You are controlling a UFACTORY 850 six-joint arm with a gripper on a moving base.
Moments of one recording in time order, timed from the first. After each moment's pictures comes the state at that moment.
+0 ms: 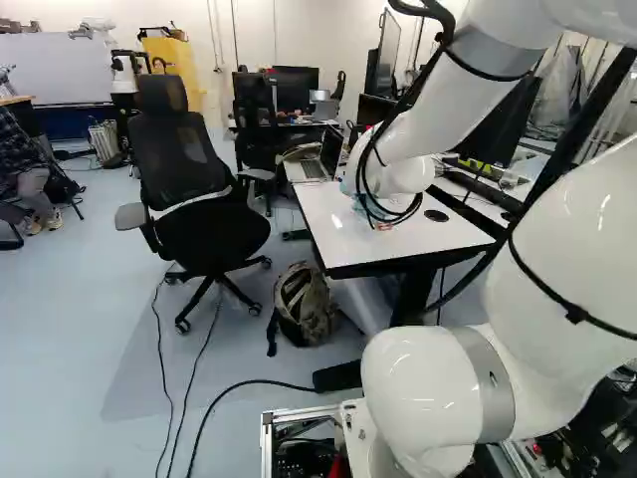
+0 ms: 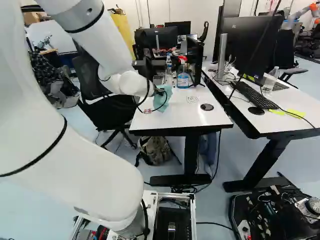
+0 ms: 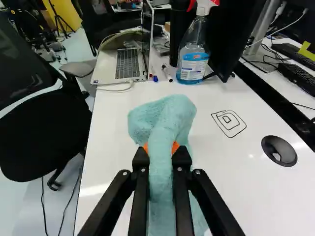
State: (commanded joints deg) arm -7.2 7.3 -29.1 0.5 21.6 0.0
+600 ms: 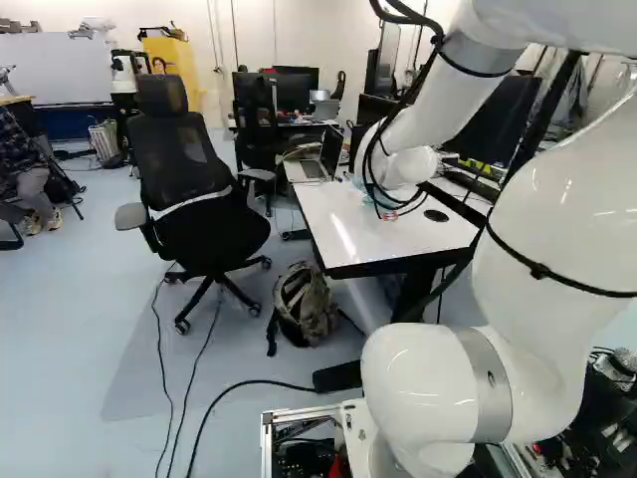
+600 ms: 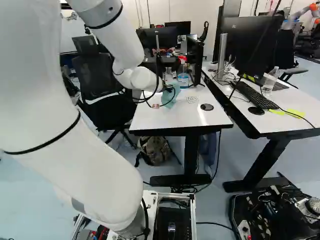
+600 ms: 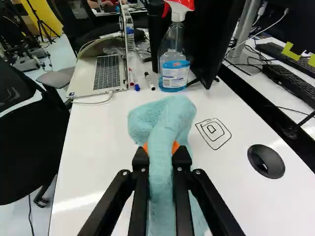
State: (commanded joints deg) arm -10.6 -0.3 -36.5 0.5 22.5 0.0
